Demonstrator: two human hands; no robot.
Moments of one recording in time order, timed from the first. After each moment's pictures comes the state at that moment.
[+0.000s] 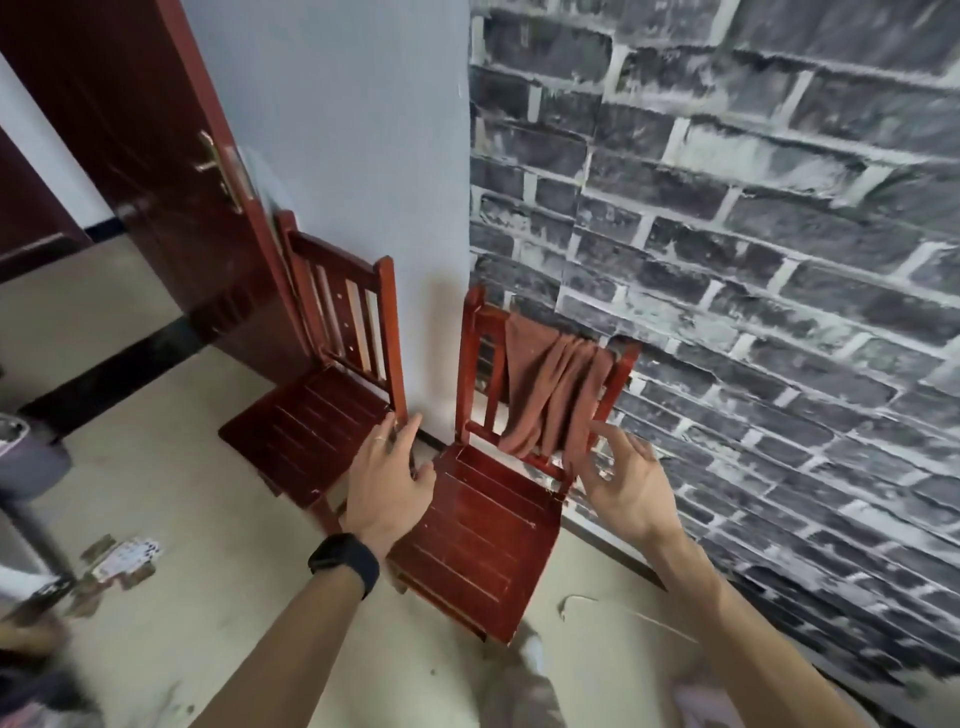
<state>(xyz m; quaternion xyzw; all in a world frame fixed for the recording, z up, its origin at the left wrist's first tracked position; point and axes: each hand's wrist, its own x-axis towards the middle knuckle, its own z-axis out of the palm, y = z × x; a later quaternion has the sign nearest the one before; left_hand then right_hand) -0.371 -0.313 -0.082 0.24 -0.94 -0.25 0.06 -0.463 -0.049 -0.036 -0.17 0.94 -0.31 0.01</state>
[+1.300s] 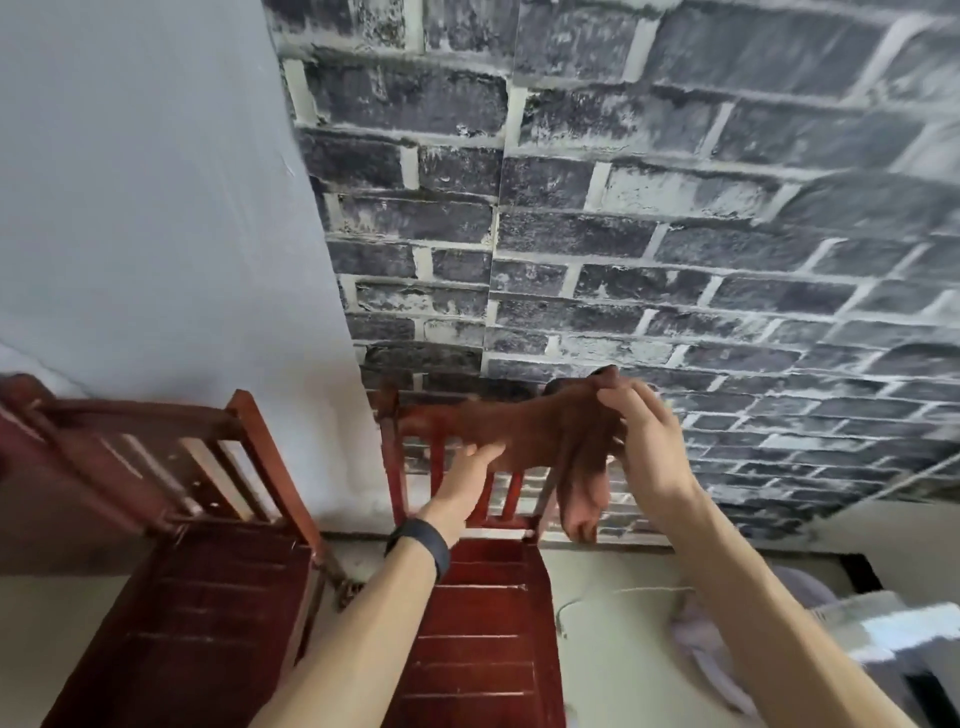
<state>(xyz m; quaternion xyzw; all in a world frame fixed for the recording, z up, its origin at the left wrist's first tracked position) -0.628 -0.330 -0.064 0.17 -0.65 -0.68 -0.29 -0.582 -0.161 0.042 0.17 0.68 -0.71 -0.08</state>
